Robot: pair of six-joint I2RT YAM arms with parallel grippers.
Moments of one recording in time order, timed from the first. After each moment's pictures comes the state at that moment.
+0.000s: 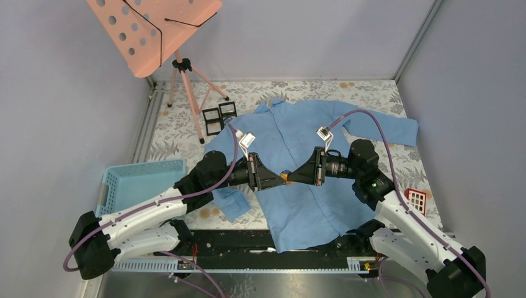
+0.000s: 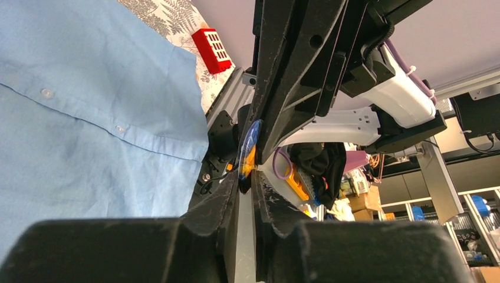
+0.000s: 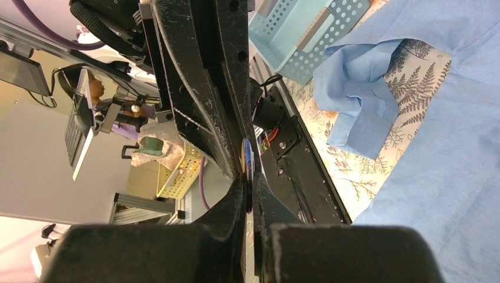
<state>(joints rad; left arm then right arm) -0.92 0.97 0.62 0.26 0.42 -0.93 0.53 0.83 0.60 0.10 -0.88 0.80</state>
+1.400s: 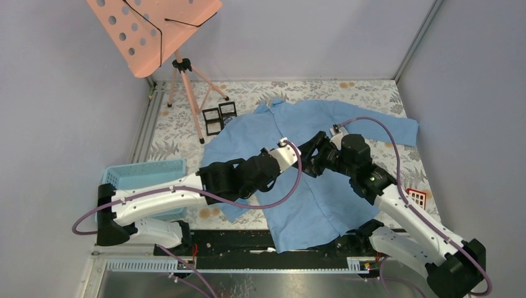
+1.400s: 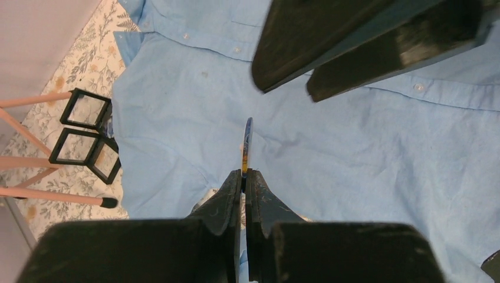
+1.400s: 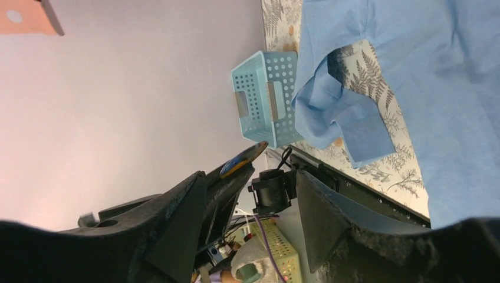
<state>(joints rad) -1.26 1.27 1.22 -0.61 -0.54 -0.01 0.56 0.87 0.69 -0.16 -0.39 1.34</state>
